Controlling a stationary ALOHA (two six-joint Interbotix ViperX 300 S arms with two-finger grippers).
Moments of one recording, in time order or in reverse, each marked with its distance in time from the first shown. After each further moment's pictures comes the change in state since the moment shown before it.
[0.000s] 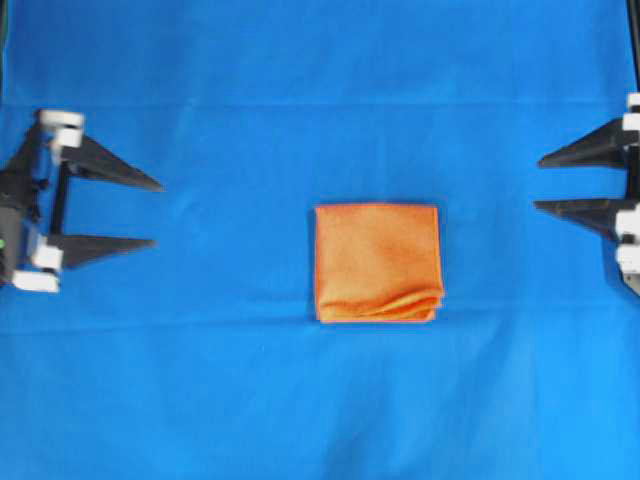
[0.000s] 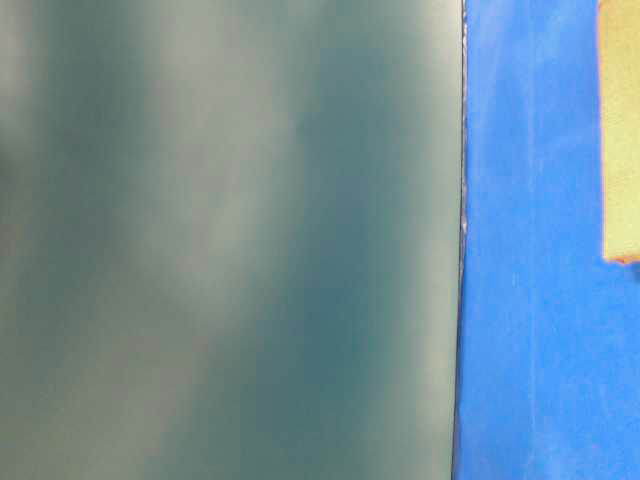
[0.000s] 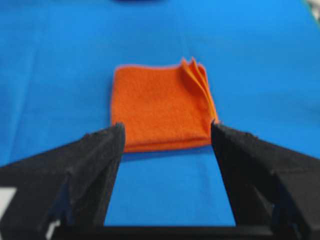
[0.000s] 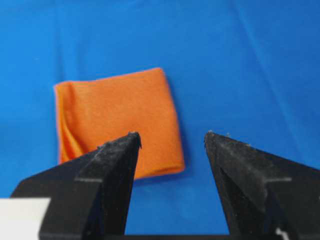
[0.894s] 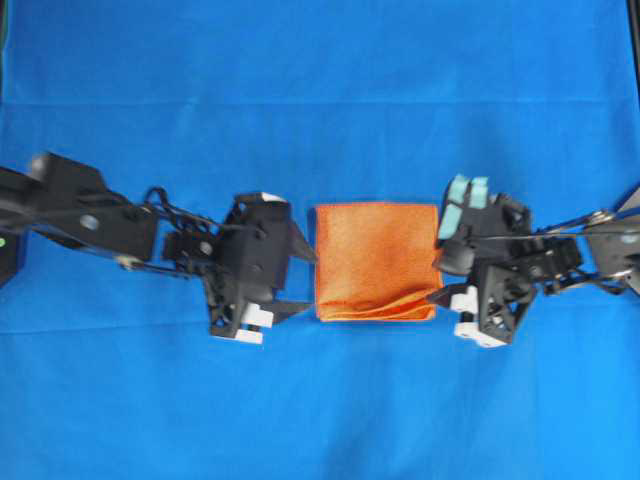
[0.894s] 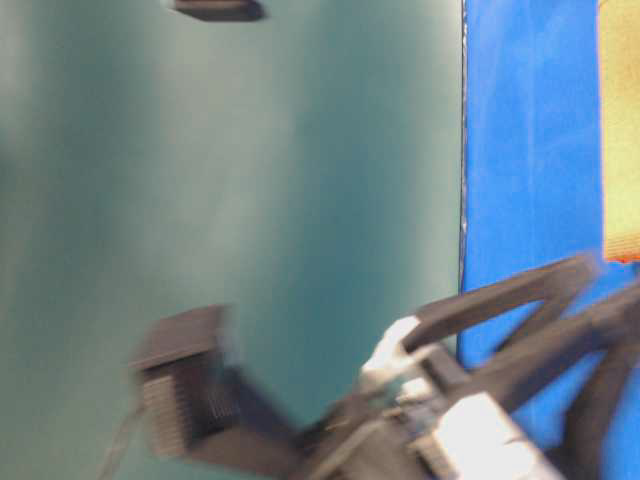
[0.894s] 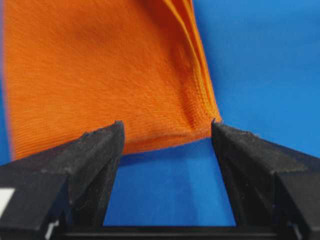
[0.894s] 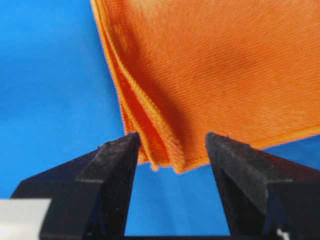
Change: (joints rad) left arm -0.075 0.908 -0.495 0.000 0.034 -0.003; right arm 0.067 0.816 -0.249 0.336 -0.152 -0.008
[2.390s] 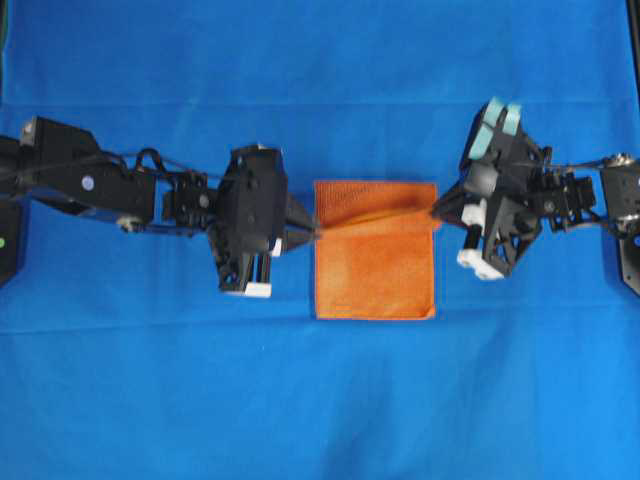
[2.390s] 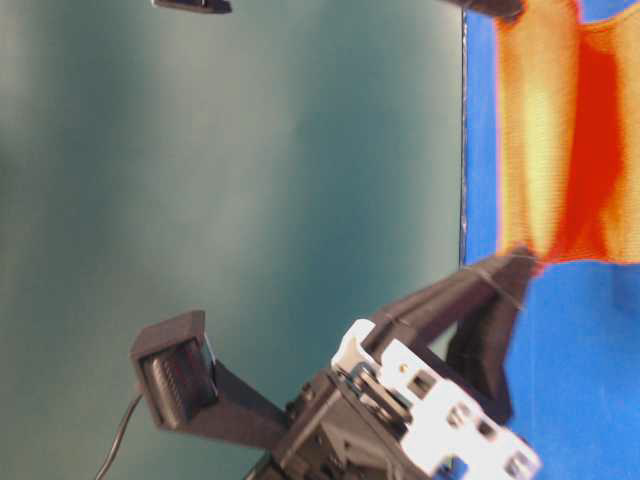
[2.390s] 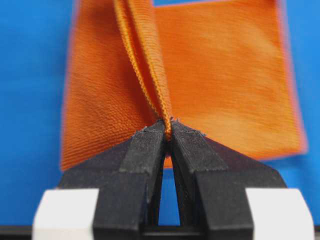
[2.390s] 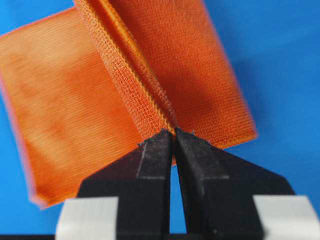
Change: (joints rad) left arm 0.094 0.018 0.015 0.003 -0.081 0.063; right arm -0.201 -0.043 0.084 -0.112 -0.074 0.018
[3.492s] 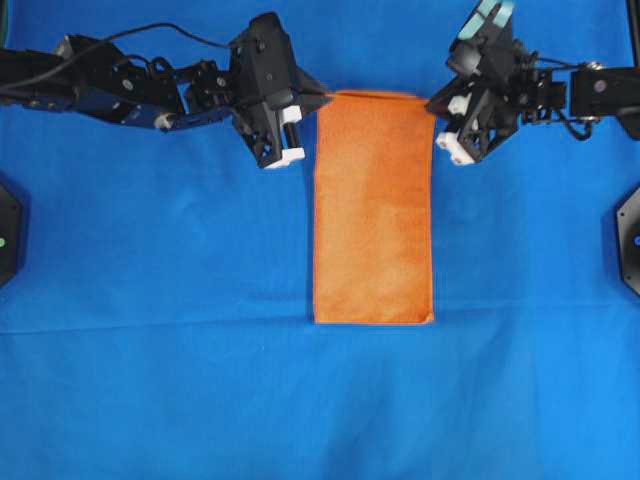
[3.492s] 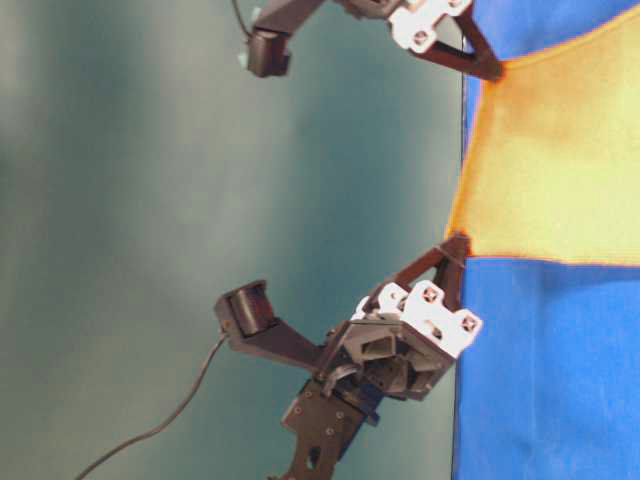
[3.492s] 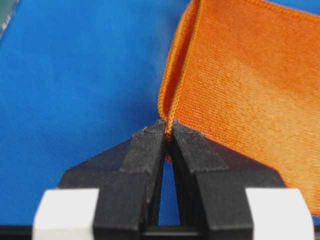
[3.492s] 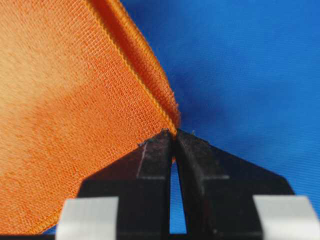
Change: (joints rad) left arm 0.368 0.158 -0.080 0.000 -0.195 0.089; right arm -0.509 0.204 -0.035 -0.250 -0.278 -0.023
